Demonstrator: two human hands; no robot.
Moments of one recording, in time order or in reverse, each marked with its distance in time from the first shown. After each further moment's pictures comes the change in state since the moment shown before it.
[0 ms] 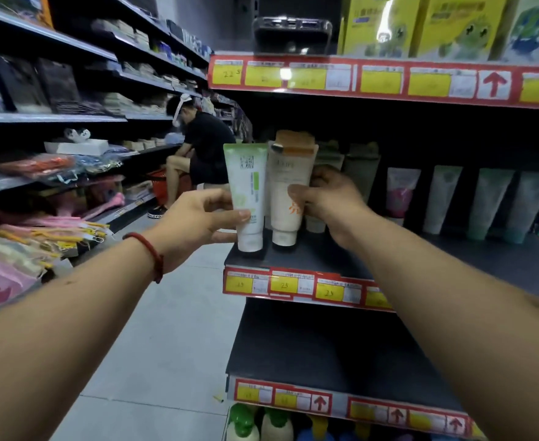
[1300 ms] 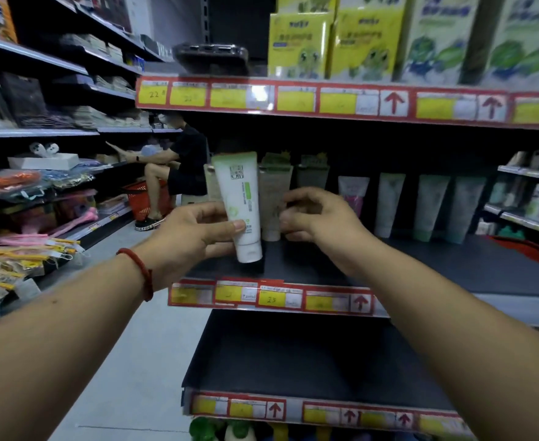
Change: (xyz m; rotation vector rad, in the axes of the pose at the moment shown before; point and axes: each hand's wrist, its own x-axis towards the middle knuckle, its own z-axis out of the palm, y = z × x) left_hand -0.003 0.018 0.076 -0.149 -0.065 -0.050; right_hand -0.050 -0.016 -0.081 -0.140 -0.089 -0.019
